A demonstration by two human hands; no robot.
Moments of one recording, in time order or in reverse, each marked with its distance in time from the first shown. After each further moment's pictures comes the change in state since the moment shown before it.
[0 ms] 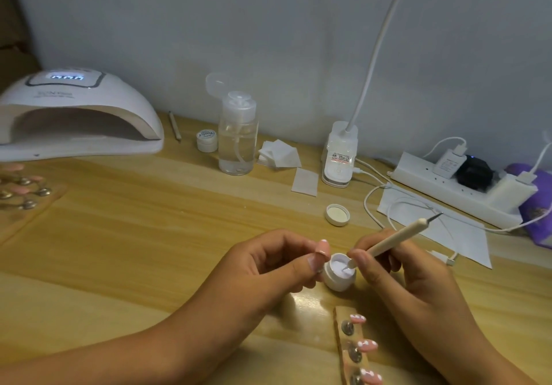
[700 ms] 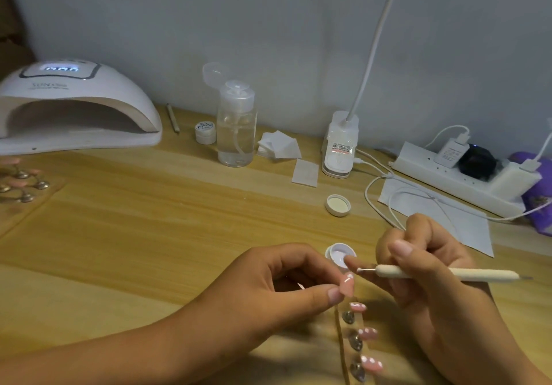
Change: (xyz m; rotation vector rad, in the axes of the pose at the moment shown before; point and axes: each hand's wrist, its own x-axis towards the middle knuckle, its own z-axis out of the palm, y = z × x) left_hand -0.004 -0.006 0.001 0.163 -0.207 -0.019; right_hand -0.007 -0.014 -0.003 0.929 0.027 0.264
